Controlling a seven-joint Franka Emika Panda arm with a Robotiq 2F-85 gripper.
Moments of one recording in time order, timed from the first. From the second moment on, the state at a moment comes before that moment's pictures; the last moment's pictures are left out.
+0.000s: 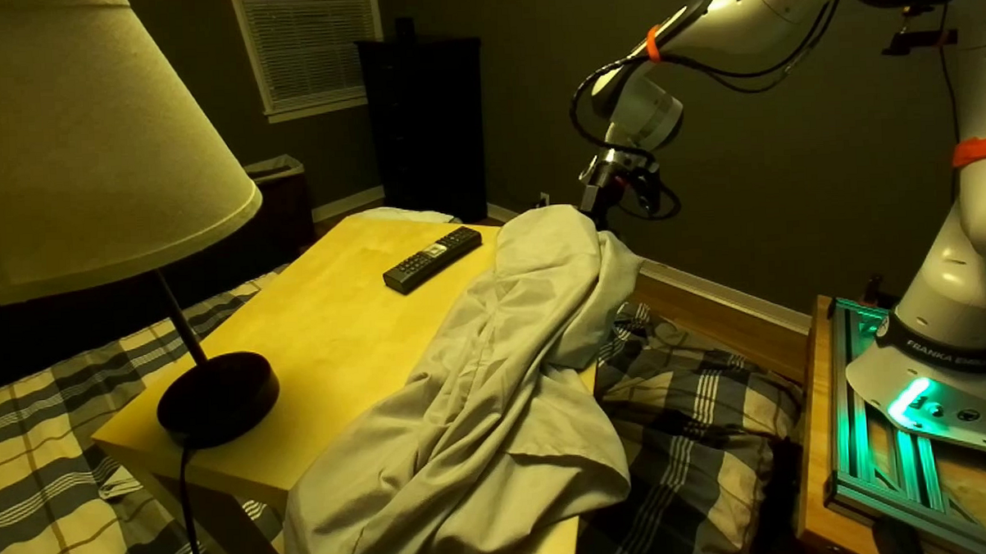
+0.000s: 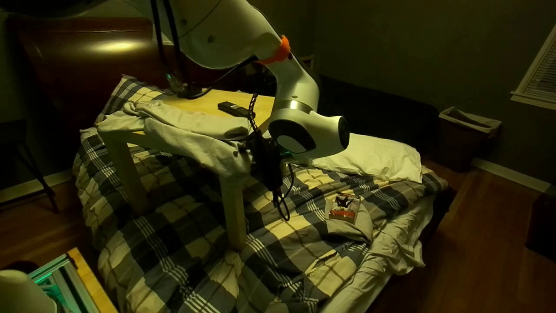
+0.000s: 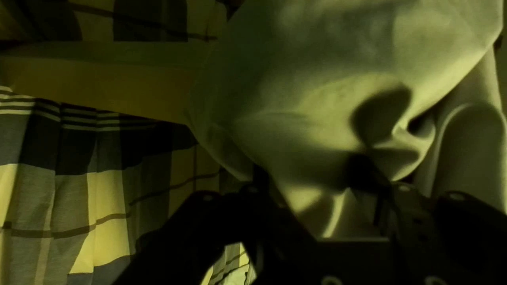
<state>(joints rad) -0.18 0.40 -0.10 -2.03 0.99 1.78 -0.86</state>
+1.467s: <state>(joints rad) -0.14 0.13 -0.10 -1.77 0.90 1.69 -0.57</state>
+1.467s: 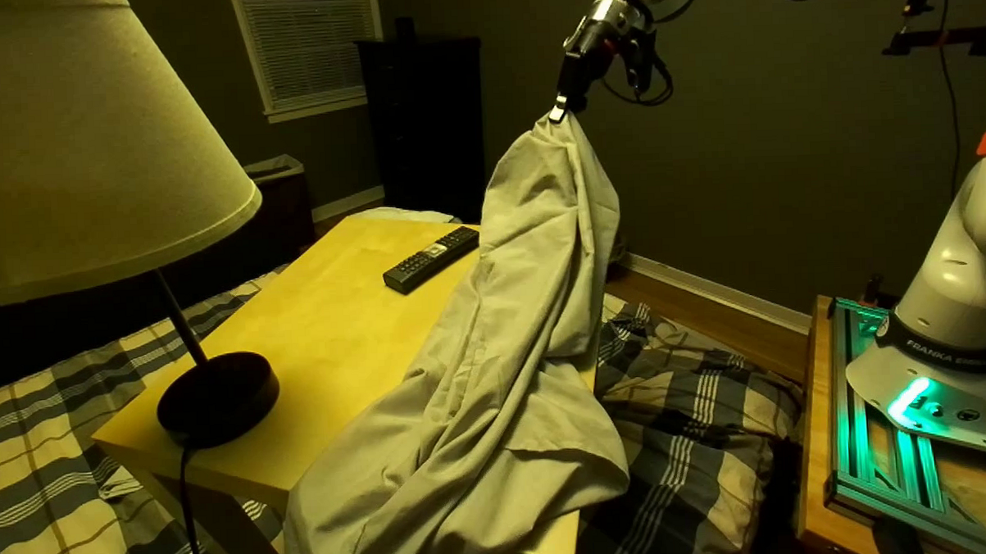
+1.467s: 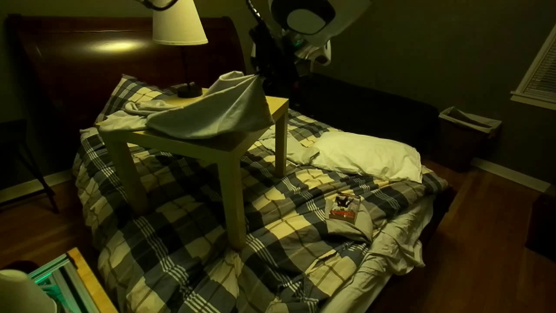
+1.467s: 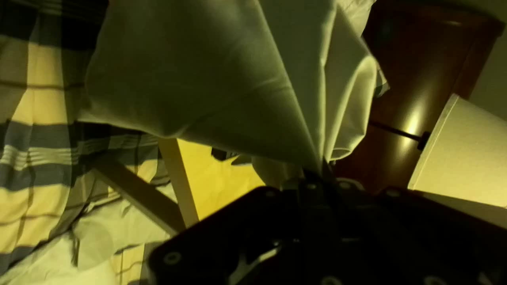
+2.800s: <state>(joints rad) -0.05 -0.06 -0.01 -1.78 0.30 2.14 -0.57</state>
